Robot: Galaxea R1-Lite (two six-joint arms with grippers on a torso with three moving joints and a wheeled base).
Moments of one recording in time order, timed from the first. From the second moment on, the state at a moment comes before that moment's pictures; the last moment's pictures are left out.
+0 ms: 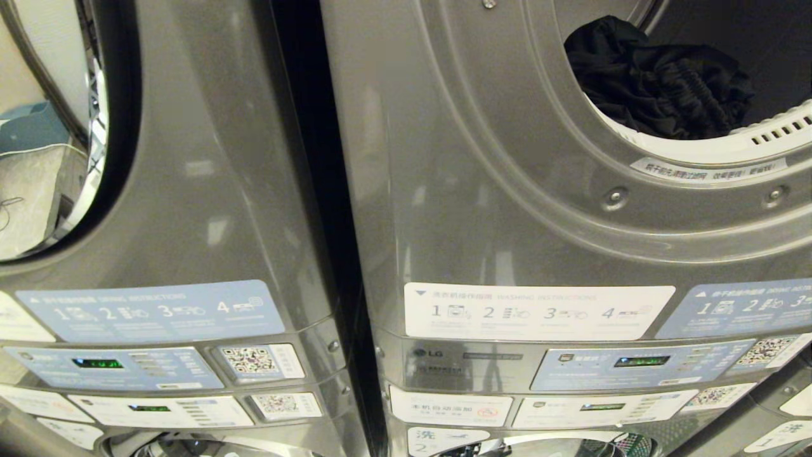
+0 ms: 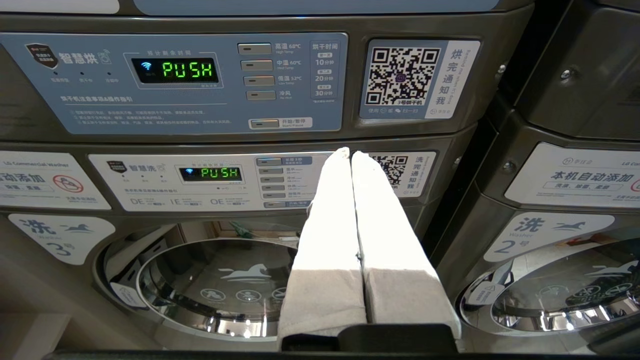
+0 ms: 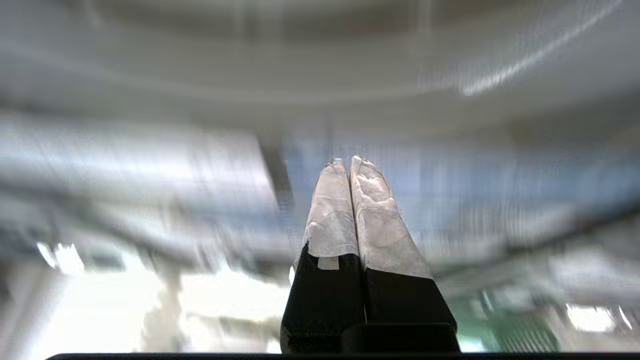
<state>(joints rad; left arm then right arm) 0.00 0.00 0.00 0.01 0.00 0.00 0.18 0.93 -0.98 0.38 -0.08 0.05</state>
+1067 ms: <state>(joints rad) 0.00 0.00 0.00 0.01 0.00 0.00 -0.02 0.05 -0.01 0.02 0.04 -0.13</state>
